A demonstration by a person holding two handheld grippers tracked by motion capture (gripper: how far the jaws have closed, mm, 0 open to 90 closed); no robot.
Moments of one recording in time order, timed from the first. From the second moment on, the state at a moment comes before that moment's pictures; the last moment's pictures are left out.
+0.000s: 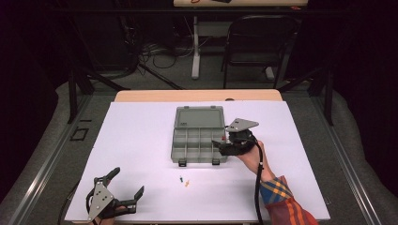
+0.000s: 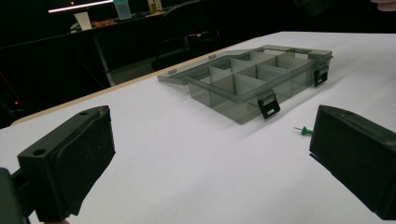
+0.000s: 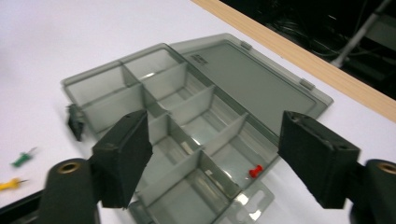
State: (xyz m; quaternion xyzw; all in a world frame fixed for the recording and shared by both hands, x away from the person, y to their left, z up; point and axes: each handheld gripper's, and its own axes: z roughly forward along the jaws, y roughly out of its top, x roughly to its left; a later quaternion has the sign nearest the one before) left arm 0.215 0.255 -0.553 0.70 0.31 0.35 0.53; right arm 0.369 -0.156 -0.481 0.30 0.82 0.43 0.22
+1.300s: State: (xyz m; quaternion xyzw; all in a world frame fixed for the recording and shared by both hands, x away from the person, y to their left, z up) left arm 0.218 0.255 -0.554 0.70 0.31 0.35 0.54; right arm 0.322 -0.104 -0.490 0.16 0.87 0.44 0.13
